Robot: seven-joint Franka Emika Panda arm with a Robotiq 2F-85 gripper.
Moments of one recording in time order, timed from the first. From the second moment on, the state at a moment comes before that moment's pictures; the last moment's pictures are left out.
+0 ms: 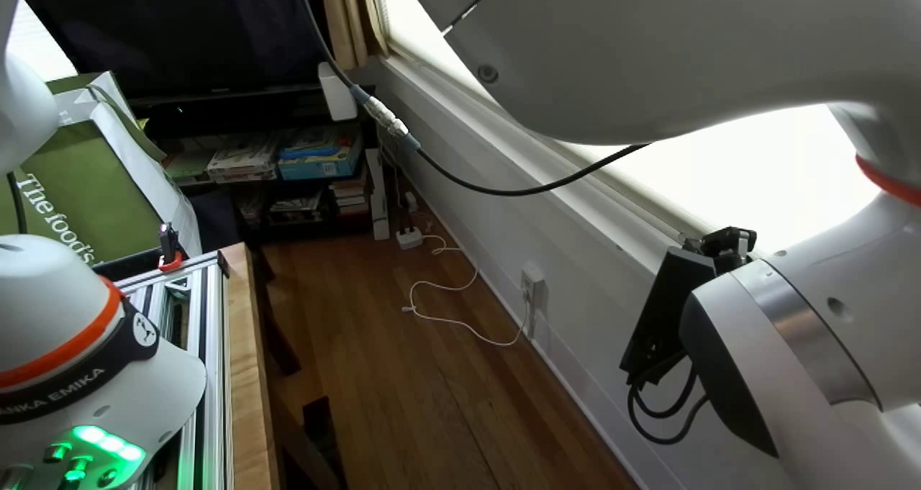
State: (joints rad) arm -0.48 0.85 -0.14 -1.62 1.50 1.75 -0.77
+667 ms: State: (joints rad) arm -0.50 0.85 -0.16 -1.63 1.56 1.66 -0.71
